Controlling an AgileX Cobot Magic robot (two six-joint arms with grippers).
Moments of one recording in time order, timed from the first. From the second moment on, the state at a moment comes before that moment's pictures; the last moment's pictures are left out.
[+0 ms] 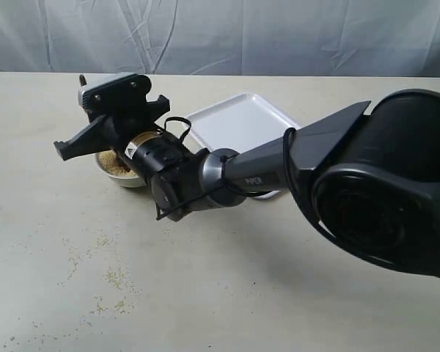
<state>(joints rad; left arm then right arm) -0.05 0.00 0.00 0.21 0.21 0.03 0.91 2.37 -1.50 0.26 -0.81 -0.18</state>
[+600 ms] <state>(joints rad) -0.05 0.00 0.00 0.21 0.21 0.03 0.88 2.32 -1.50 0.43 -0.86 -0.31</state>
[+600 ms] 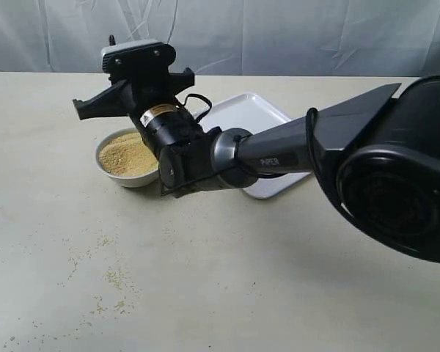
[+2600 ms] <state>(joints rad) -0.05 0.00 0.00 0.21 0.21 0.03 0.41 2.30 -1.92 0.18 0.82 -0.22</state>
